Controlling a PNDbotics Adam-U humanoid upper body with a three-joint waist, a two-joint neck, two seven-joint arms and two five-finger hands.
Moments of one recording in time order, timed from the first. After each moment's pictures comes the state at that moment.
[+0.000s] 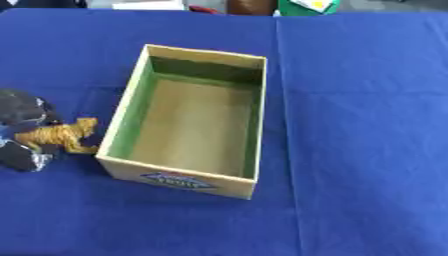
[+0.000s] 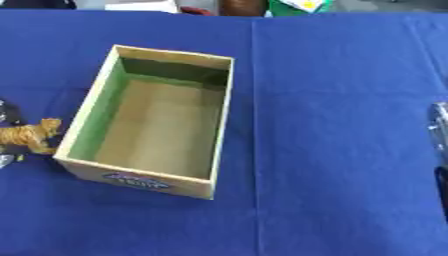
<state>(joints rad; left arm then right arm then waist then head) -0.62 0.93 -0.44 -1.70 -0.95 0.05 -0.78 -0.38 -0.50 -0.12 -1.99 -0.02 -0.09 -0.45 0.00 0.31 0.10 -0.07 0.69</state>
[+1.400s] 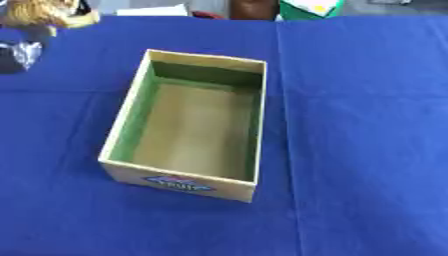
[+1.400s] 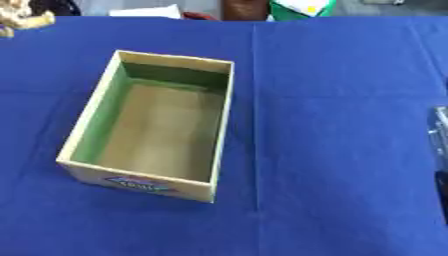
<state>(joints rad) -0.88 0.84 -0.32 -1.89 -1.23 0.10 -0.48 -0.37 -0.50 -0.12 -1.99 -0.02 -0.10 -0.46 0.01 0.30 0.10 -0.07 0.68</state>
